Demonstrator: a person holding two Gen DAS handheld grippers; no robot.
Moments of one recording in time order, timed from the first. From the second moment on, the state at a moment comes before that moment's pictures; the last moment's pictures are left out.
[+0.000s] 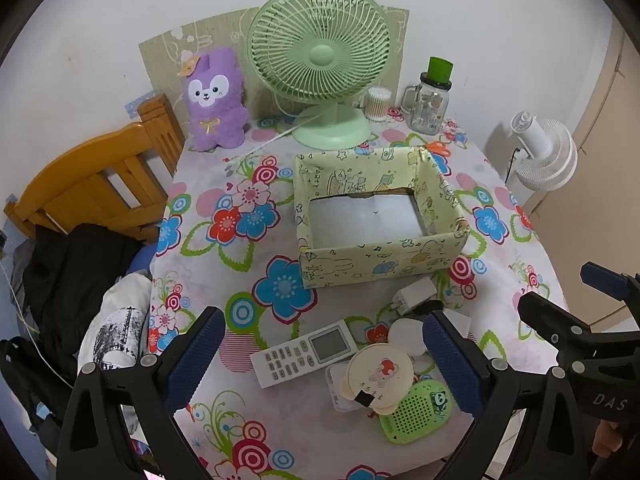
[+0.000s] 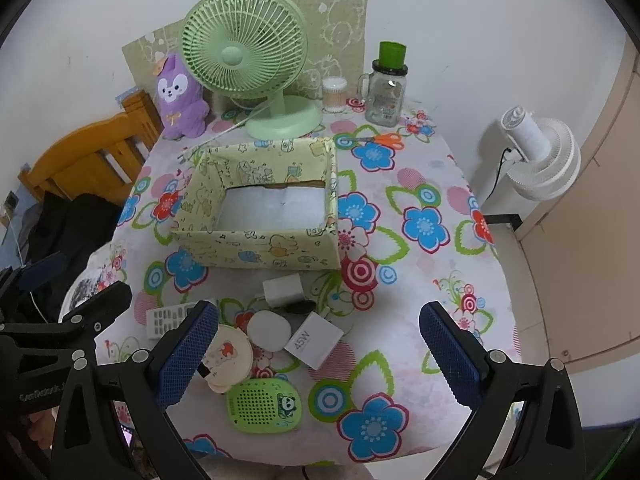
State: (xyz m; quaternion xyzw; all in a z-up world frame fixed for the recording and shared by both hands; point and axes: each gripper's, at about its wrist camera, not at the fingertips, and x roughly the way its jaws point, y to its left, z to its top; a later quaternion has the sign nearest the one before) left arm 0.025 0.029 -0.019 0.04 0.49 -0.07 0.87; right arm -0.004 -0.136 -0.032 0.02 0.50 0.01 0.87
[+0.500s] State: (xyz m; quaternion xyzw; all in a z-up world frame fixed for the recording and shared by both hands) left arm 0.045 0.047 -0.075 0.07 0.52 -0.08 0.85; right arm 0.016 -0.126 -0.080 0.02 0.52 0.01 0.86
